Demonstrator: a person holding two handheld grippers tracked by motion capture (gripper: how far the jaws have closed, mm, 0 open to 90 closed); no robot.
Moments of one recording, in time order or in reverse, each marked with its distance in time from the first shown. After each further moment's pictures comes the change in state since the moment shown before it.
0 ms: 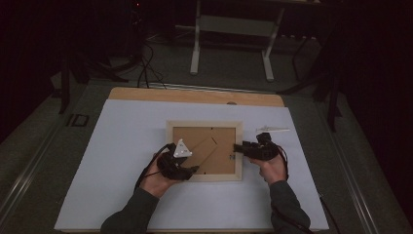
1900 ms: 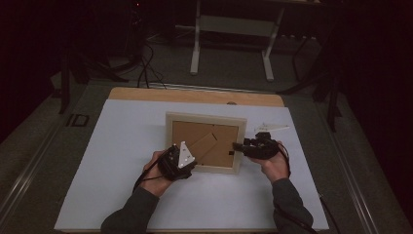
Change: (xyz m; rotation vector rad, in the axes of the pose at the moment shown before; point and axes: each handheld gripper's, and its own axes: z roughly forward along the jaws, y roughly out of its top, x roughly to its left) left arm -0.007 -0.002 -0.001 -0.044 0.189 0.189; right arm 0.010 0.011 -0.010 -0.020 0.016 -0.153
